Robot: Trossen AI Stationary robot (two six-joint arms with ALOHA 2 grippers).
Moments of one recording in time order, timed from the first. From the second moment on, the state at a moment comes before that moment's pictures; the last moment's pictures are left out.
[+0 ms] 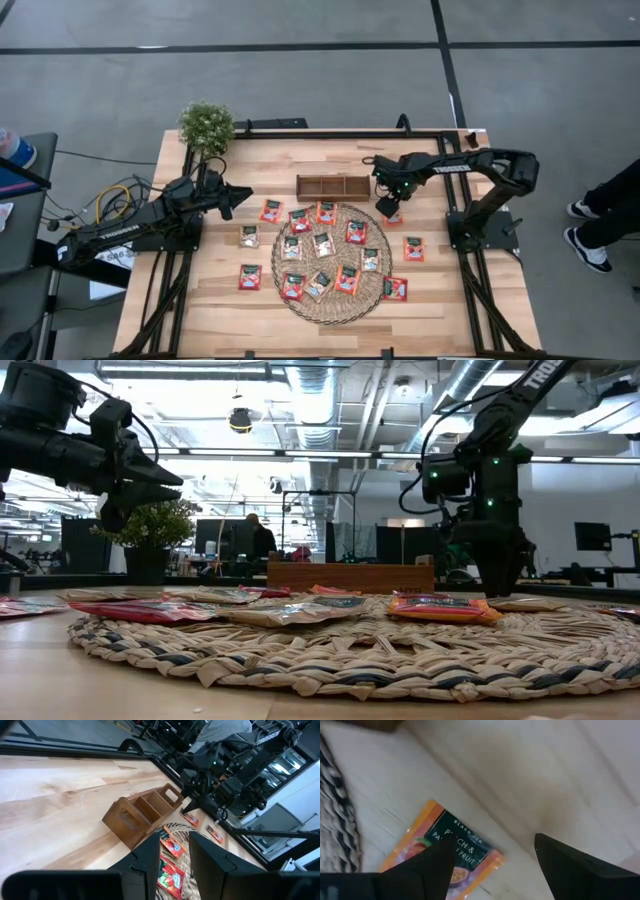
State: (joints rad) left arm 0.43 0.18 0.01 0.06 0.10 -0.65; right arm -0.43 1.60 0.79 -0.73 -0.05 0.28
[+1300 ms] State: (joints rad) left arm 0.43 0.18 0.01 0.06 0.10 -0.65; right arm -0.41 1.55 0.80 -0.81 0.15 0.36
